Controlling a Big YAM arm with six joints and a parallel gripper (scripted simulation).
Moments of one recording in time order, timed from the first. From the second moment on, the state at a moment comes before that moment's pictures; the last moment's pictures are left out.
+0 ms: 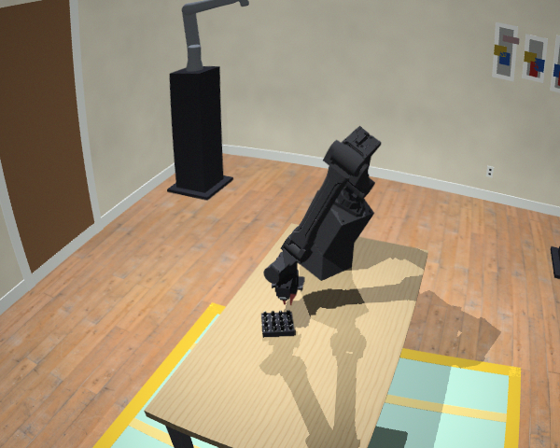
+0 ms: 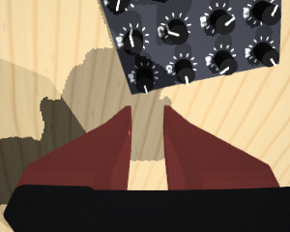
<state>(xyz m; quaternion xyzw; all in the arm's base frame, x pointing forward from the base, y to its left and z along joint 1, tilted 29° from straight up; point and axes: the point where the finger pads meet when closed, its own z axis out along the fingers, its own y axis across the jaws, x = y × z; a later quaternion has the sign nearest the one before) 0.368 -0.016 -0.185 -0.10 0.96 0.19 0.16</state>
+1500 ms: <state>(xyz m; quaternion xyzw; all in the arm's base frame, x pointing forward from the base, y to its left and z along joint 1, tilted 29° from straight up) 0.335 -0.064 -0.077 -0.09 0.96 0.19 0.16</state>
